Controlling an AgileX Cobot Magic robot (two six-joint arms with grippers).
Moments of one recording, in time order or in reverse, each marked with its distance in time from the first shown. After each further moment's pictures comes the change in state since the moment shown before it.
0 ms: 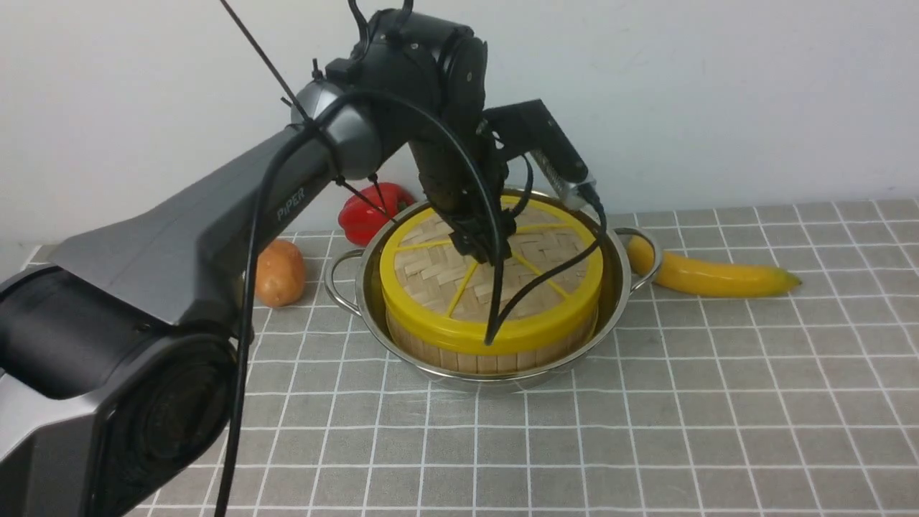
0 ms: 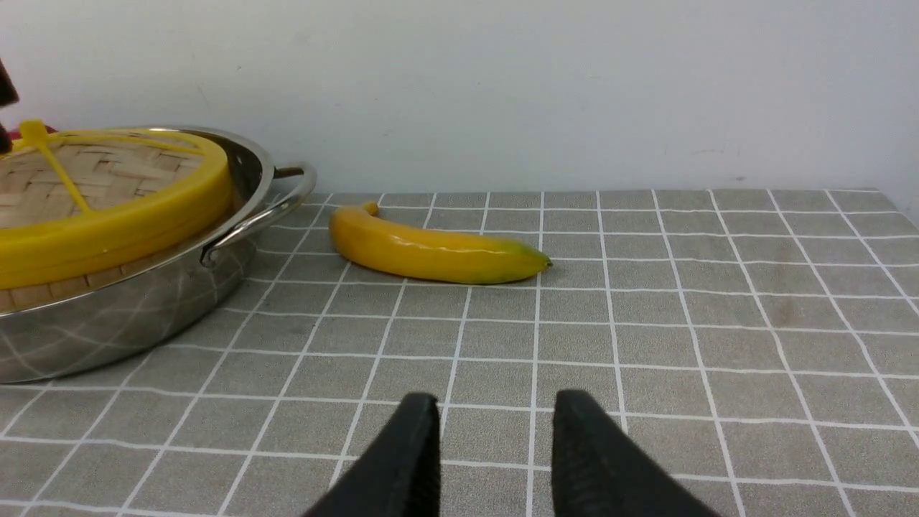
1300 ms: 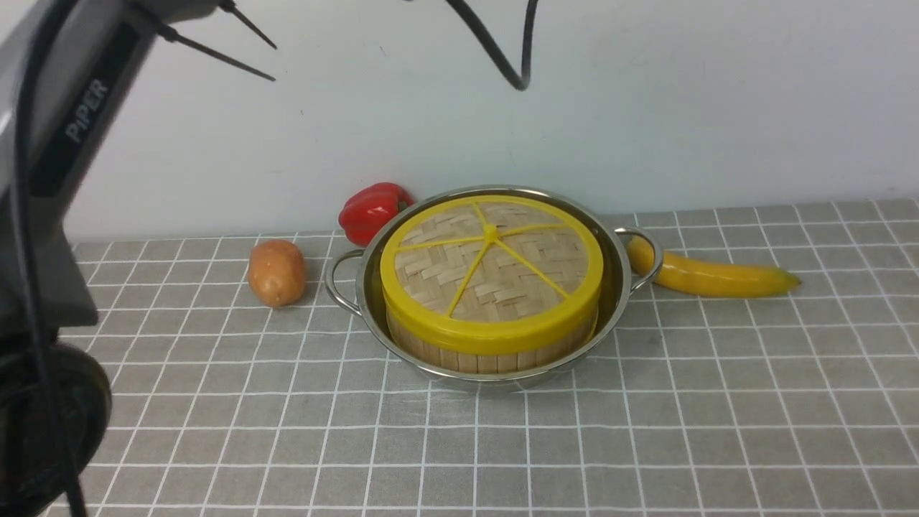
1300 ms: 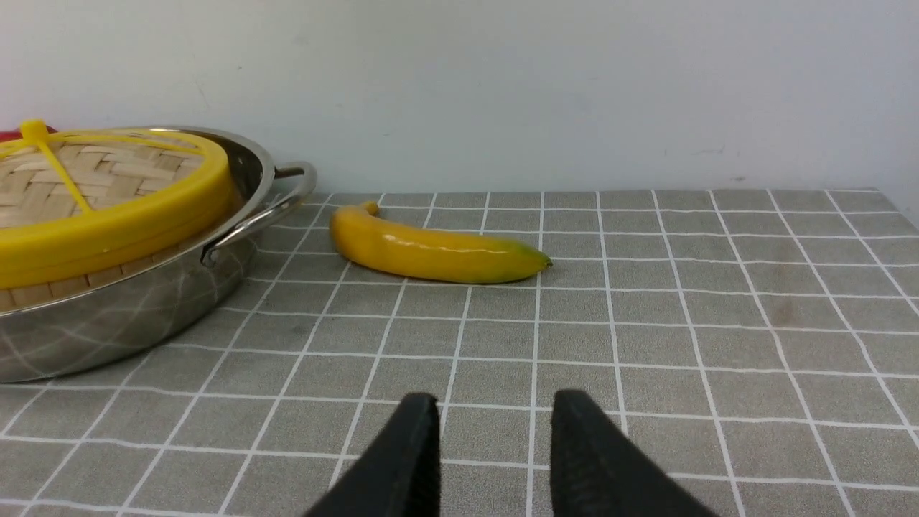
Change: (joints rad) right arm 0.000 0.000 0.000 -0.001 0.000 0.000; left arm 0.014 -0.239 -0.272 0.258 0.021 -0.623
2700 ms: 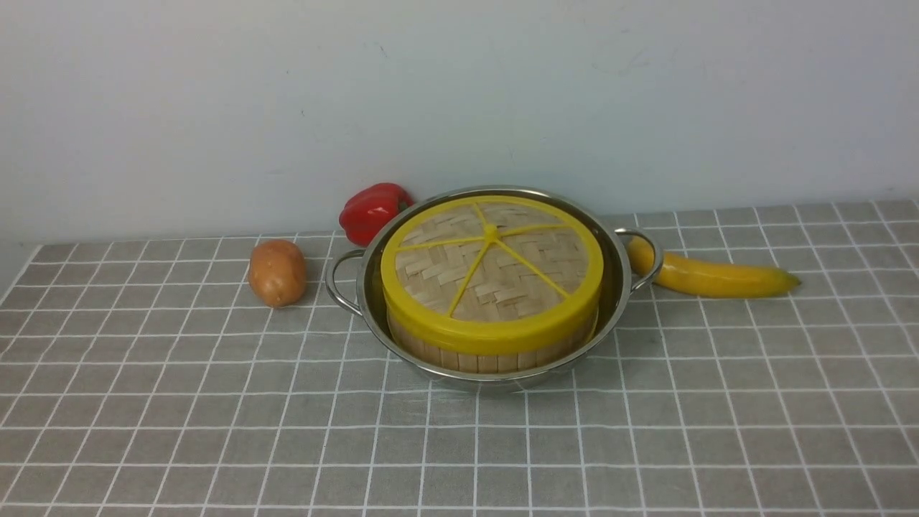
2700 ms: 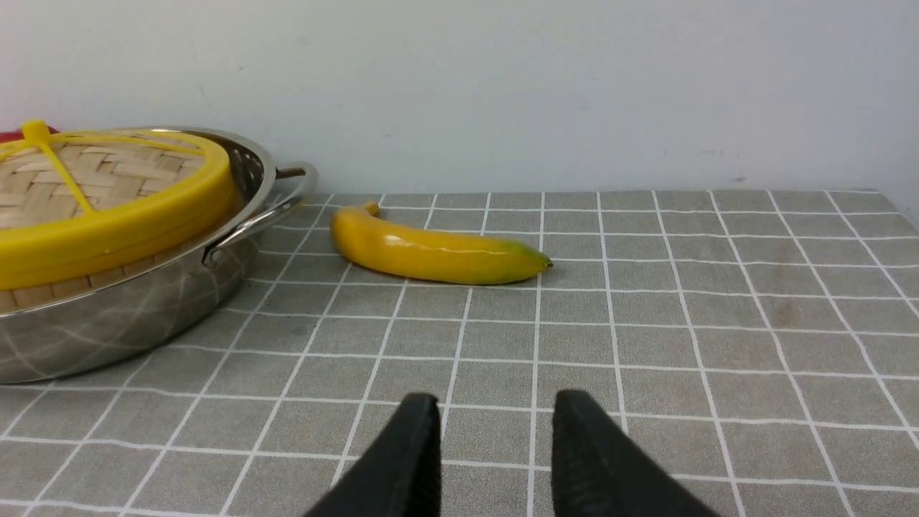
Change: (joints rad) right arm 0.000 0.000 0.000 0.000 0.000 0.000; left arm 0.542 -1.880 2.294 0.004 -0.898 -0.205
